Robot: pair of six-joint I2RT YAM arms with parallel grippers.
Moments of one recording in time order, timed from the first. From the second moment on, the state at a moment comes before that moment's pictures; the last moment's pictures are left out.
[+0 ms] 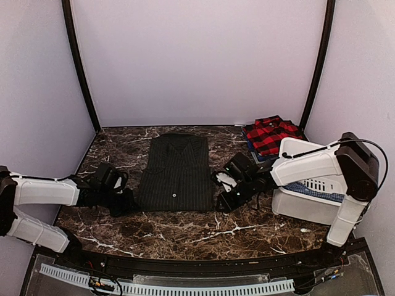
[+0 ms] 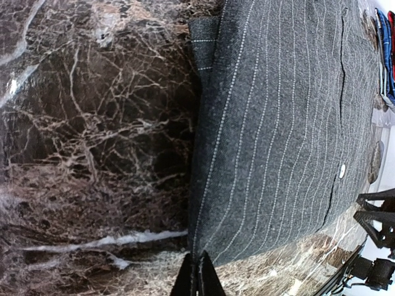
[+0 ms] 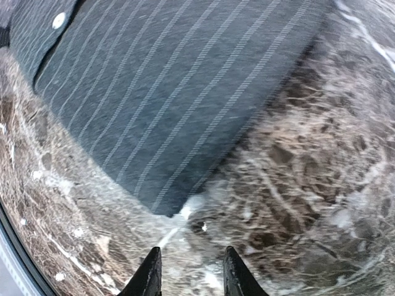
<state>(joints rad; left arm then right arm) -0.53 1.24 0.46 -0.21 0.21 -0.89 0.88 1.75 1.00 -0.33 -0.22 0.28</state>
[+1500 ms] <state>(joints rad) -0.53 1.28 0.47 -0.25 0.16 -0.90 0.97 1.79 0.98 -0.26 -0.09 0.27</state>
